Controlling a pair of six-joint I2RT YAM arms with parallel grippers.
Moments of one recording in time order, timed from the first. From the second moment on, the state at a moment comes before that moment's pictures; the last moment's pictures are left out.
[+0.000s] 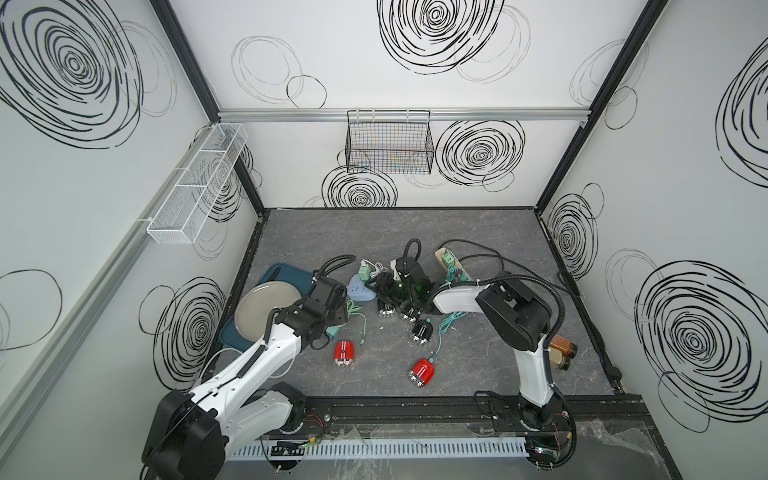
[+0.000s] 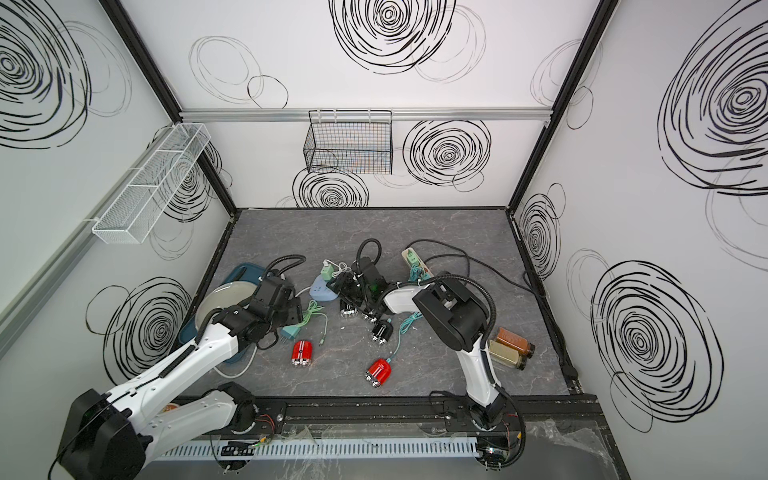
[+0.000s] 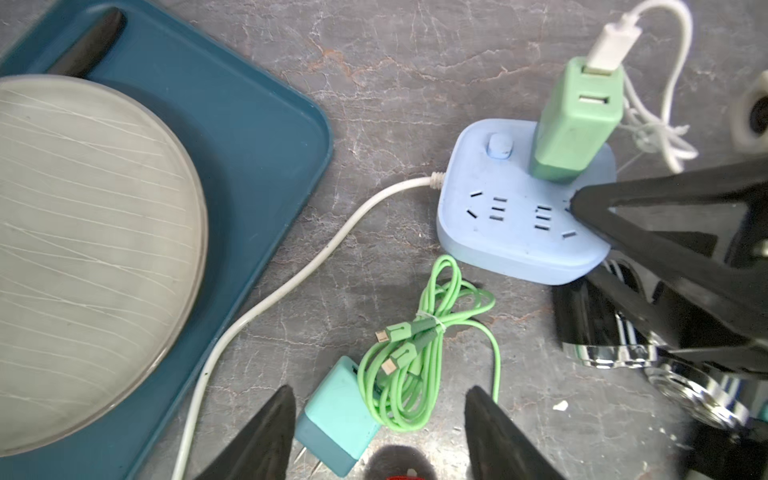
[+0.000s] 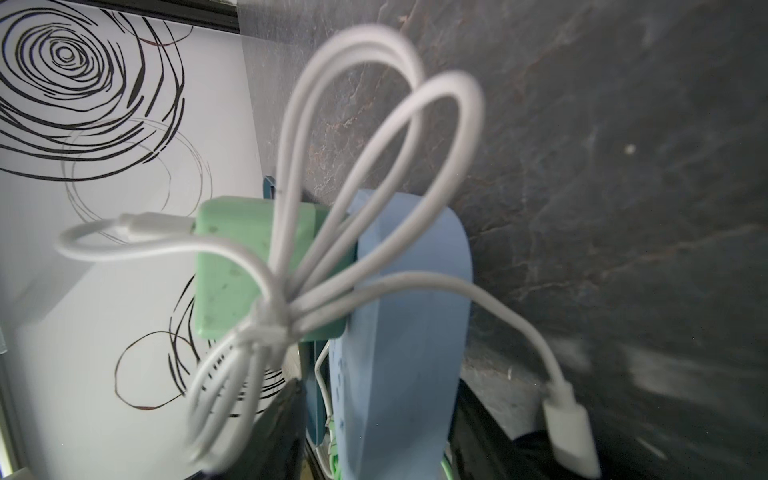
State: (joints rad) left arm -0.44 1.05 0.66 -0.59 -0.25 -0.59; right arm 0.82 2.05 1.13 0.37 -0.30 1.23
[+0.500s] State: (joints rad) left arm -0.53 1.13 0.63 -0.35 -0.10 -0.62; right arm 0.81 1.84 1.06 0.11 -0.23 1.01
